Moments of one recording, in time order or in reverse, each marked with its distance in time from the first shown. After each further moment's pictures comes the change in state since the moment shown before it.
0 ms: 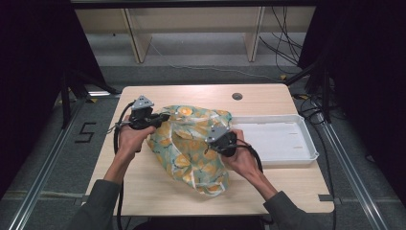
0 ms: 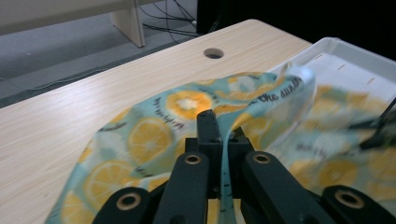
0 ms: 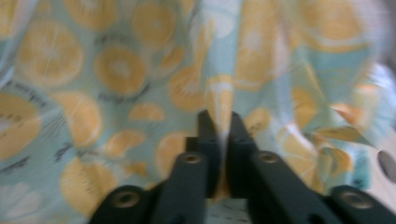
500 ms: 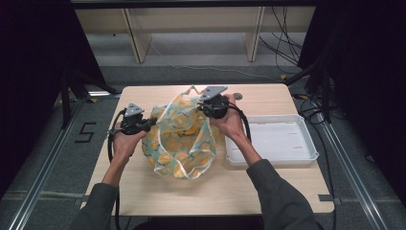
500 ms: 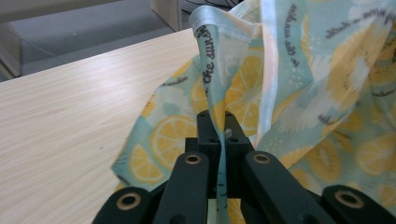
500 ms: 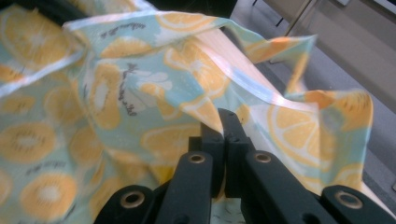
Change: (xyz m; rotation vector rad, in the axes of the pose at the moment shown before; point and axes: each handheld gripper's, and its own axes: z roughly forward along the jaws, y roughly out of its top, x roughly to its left) left arm 0.039 -0.043 0.010 0.021 0.142 -0.053; right arm -0.080 0.066 0.031 -0.177 -0.020 0.110
